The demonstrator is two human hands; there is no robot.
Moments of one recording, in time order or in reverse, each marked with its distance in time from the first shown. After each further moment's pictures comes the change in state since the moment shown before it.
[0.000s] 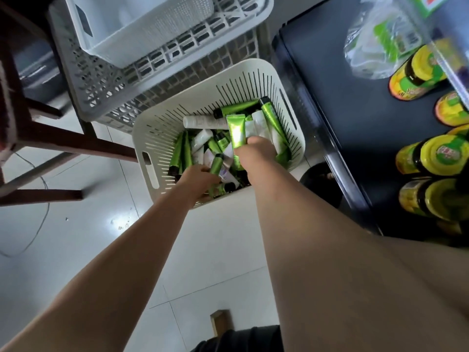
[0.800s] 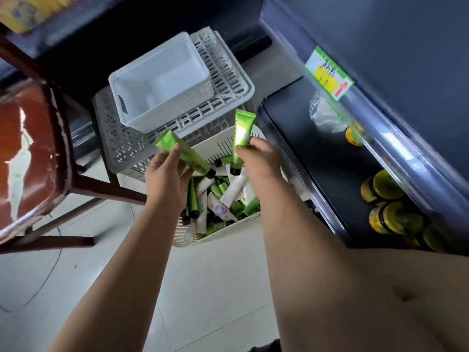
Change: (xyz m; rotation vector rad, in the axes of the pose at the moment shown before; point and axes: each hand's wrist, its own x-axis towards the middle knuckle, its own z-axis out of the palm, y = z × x) left_hand -0.083 0.089 -0.069 -0.987 0.084 0.495; right_hand -0.077 -0.066 -0.067 0.340 0.077 -0.424
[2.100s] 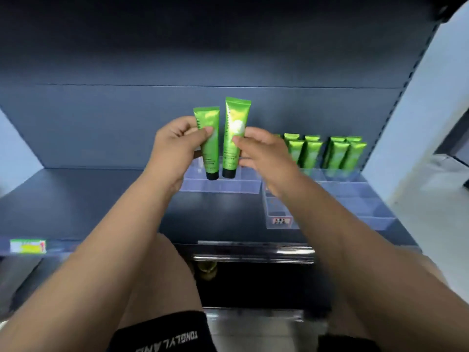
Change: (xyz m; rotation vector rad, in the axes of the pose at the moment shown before) left_hand -0.490 0.060 0.305 0.133 -1.603 0.413; right_hand -0.444 -0.111 -0.421 0.241 0.821 -0.640
